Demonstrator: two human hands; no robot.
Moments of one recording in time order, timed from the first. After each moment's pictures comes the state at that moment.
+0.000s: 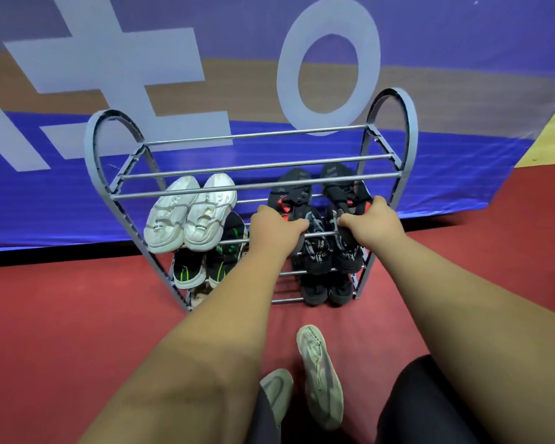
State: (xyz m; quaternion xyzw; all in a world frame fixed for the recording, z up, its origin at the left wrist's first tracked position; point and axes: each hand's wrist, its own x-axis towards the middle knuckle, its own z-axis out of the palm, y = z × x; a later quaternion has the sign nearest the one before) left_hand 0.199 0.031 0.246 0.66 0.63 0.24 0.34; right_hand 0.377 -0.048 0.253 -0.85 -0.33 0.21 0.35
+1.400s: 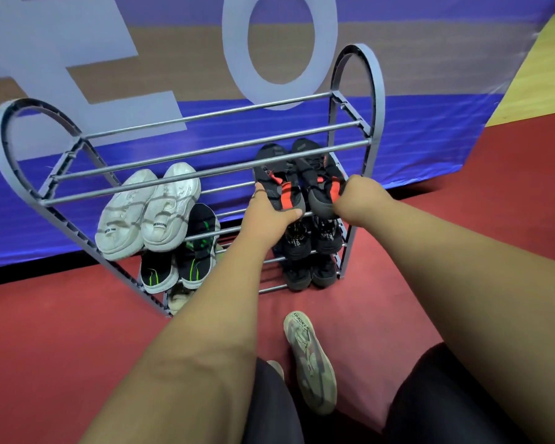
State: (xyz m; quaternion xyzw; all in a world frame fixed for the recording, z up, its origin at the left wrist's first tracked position) left_hand 0.239 0.050 0.195 0.71 0.51 0.21 0.43; right_hand 0.411 -0.039 0.243 -0.89 -0.41 0.14 0.12
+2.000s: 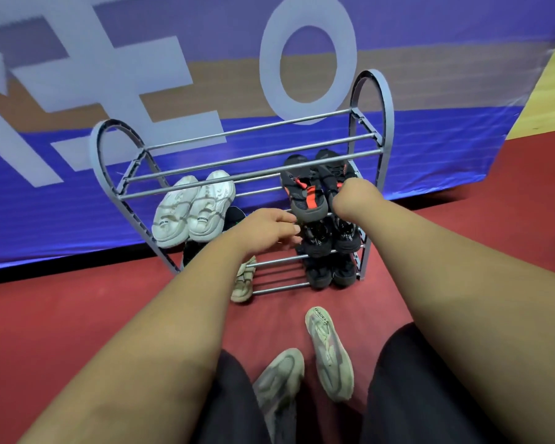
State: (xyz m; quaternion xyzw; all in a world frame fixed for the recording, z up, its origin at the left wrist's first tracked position) left_hand 0.151 0.004 0.258 0.72 0.43 0.10 0.54; right_hand 0.351 -0.064 0.292 -0.87 -0.44 0.18 0.14
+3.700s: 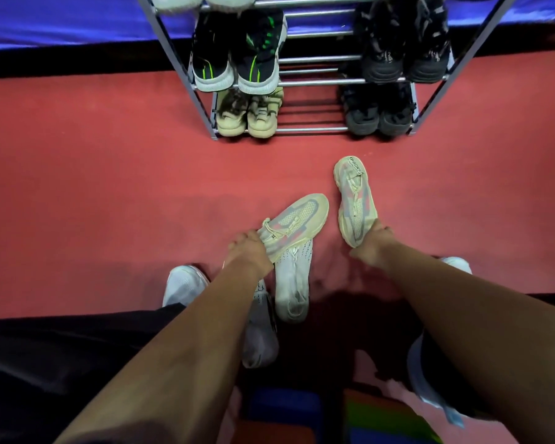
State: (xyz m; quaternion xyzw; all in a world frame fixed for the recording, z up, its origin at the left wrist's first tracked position) left_hand -0.040 -0.179 -0.056 0.67 0.65 -0.23 0.29; right_hand 0.229 -0.244 -0.069 -0.85 -0.34 0.40 -0.08
